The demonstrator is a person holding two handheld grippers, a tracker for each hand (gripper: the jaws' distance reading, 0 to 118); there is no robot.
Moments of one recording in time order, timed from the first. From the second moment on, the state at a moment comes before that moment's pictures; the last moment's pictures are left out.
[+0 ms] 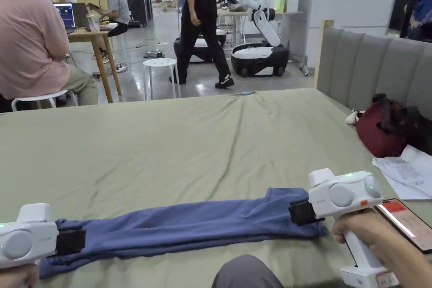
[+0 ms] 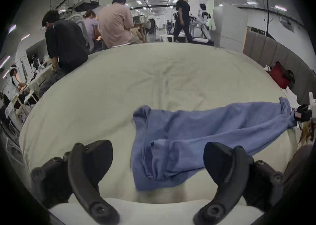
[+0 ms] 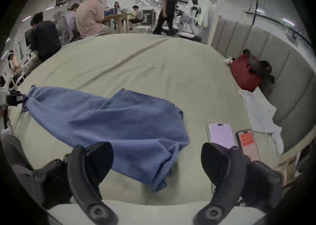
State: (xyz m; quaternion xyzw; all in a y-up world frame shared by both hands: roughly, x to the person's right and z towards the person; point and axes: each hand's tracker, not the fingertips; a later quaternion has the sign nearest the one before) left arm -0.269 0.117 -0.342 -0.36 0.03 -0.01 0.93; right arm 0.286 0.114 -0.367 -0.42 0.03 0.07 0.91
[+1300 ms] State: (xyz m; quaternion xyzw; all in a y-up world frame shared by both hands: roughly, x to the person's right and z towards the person) left arm -0.325 0.057 -0.398 -0.37 -0.10 0.26 0.89; right arm 0.108 0.216 -0.293 -0.25 0.23 0.06 0.94
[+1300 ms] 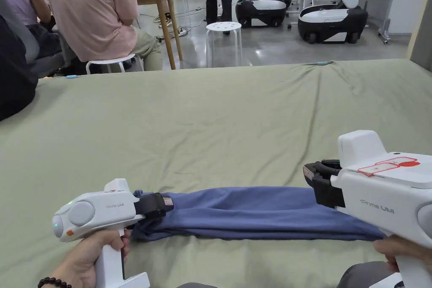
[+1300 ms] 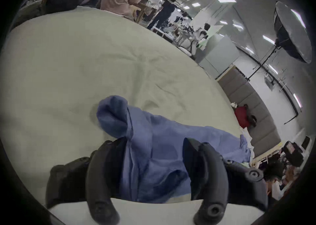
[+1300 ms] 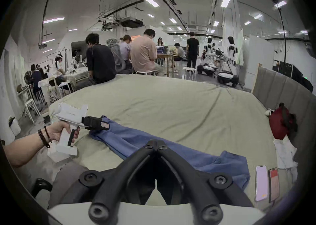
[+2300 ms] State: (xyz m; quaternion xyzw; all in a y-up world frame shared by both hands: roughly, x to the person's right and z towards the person) left arm -0.329 0.177 -0.325 -0.30 -0.15 0.27 0.90; right arm 0.117 0.221 -0.275 -0.23 0.25 0.02 0.94
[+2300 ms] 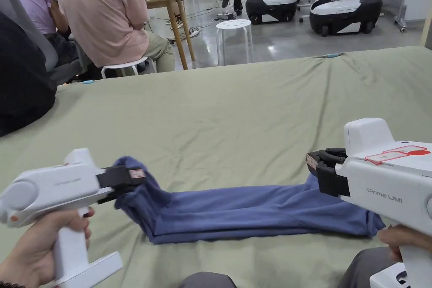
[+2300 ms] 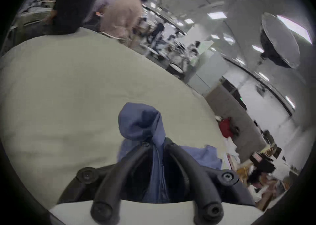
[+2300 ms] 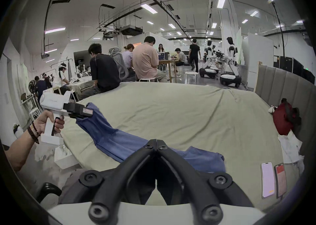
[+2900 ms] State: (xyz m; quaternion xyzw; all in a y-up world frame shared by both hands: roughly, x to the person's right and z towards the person) left arm -0.221 0.105 -0.390 -0.42 -0.12 0.25 0.86; right arm 0.155 0.228 -0.260 -0.22 0.25 0.00 0.94
